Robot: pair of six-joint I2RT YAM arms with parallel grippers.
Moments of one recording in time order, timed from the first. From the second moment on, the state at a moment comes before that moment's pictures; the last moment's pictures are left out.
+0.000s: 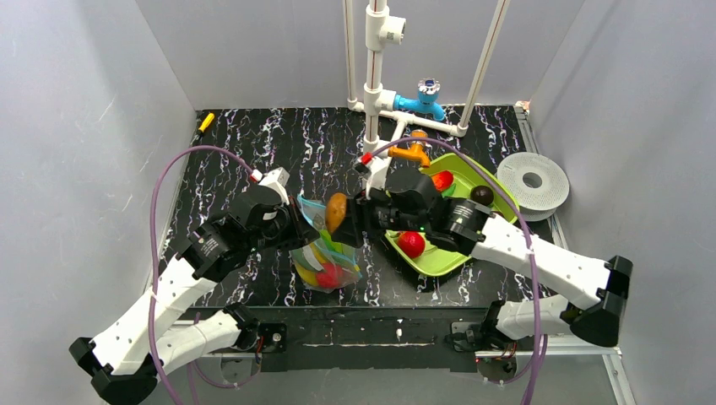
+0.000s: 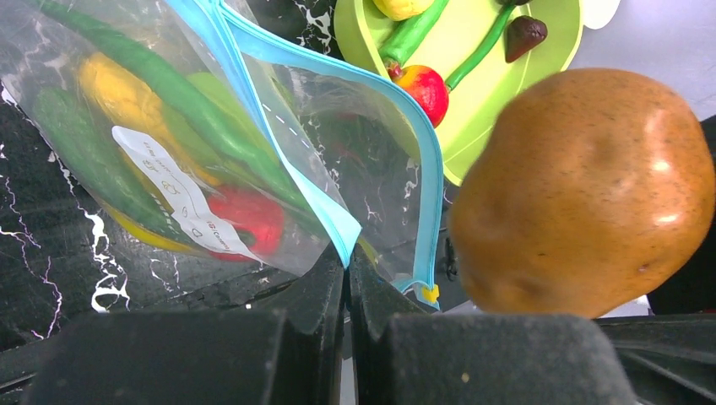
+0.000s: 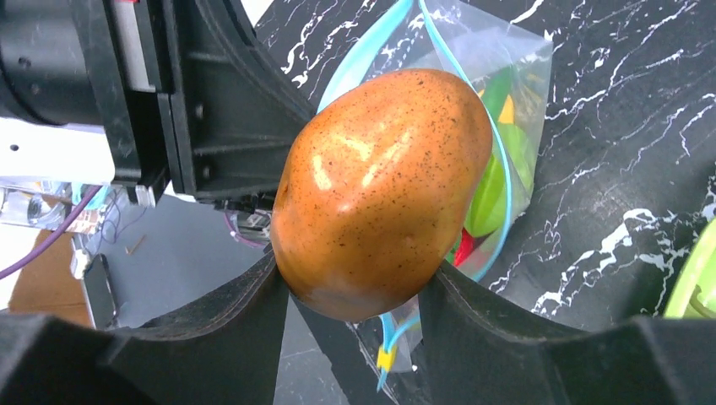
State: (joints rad) left arm -0.74 0.86 1.06 -0.88 -0.03 -0.82; right arm 1.06 1.22 1.21 -0.43 -0.18 0.53
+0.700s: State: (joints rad) left arm -0.74 0.84 1.05 -0.89 -0.03 -0.83; right arm 1.16 1.48 1.46 -0.67 0.04 0.42
